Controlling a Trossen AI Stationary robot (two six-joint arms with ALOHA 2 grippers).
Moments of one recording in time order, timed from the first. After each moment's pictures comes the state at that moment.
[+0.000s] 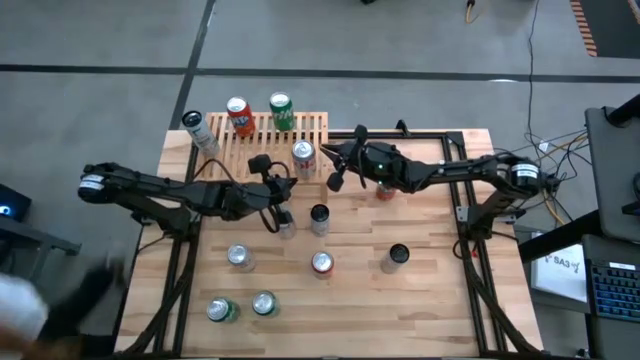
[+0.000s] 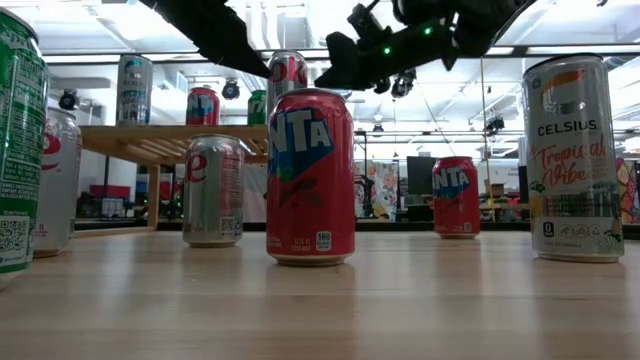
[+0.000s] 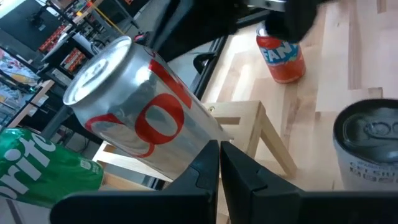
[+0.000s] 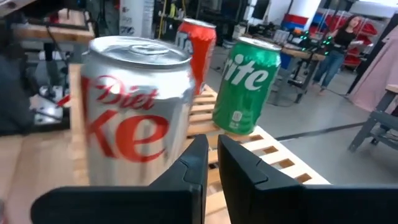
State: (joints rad) left arm -0.09 1.24 0.90 -0.18 -0.71 0.23; right arm -0.24 1.60 0.99 0.54 0.26 -0.17
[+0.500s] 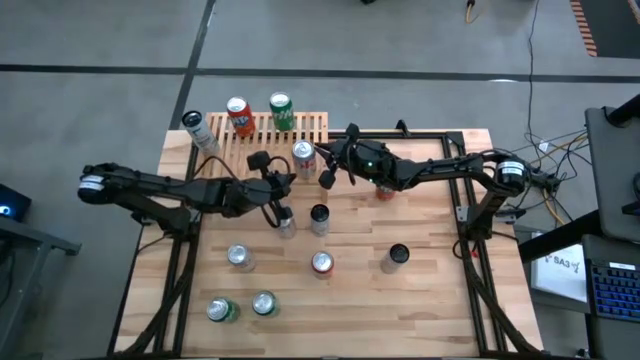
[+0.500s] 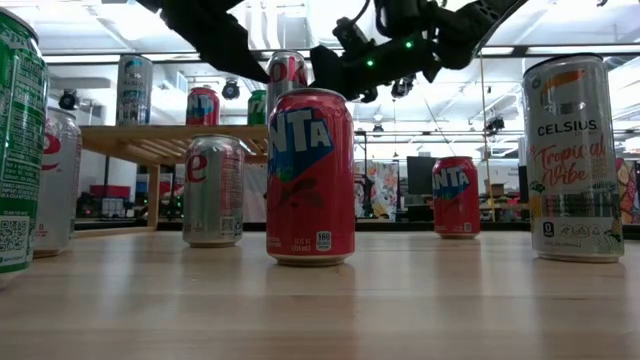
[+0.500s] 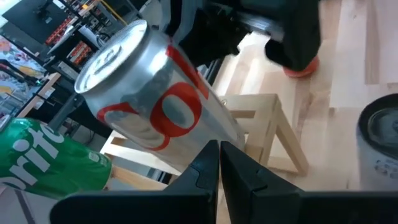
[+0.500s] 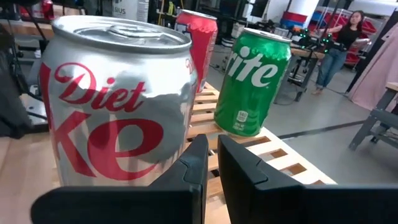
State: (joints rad) left arm -0.06 1.24 0.90 -0.18 -0.72 0.23; right arm -0.26 1.70 1.06 0.57 0.25 -0.18
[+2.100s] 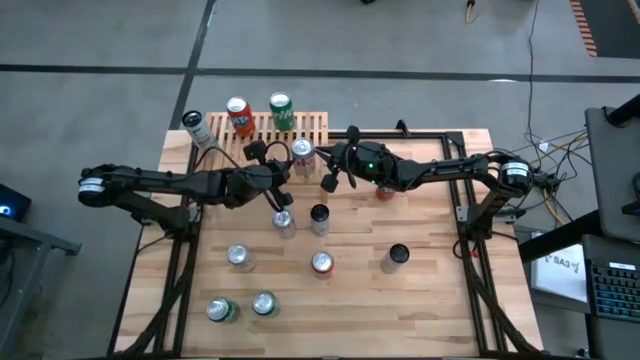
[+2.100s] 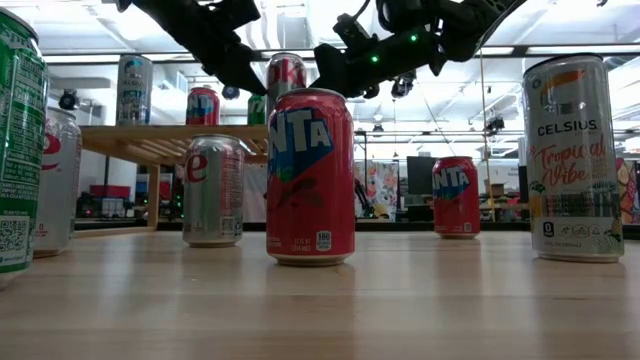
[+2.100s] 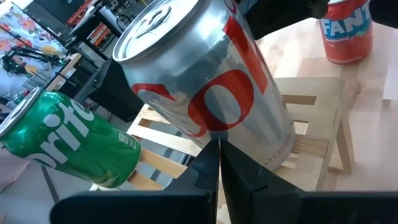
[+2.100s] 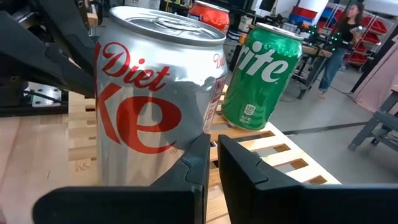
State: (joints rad) left arm 0.06 1.25 0.89 -0.16 -0.72 0.26; right arm -0.24 1.68 1.06 0.49 0.24 -0.21
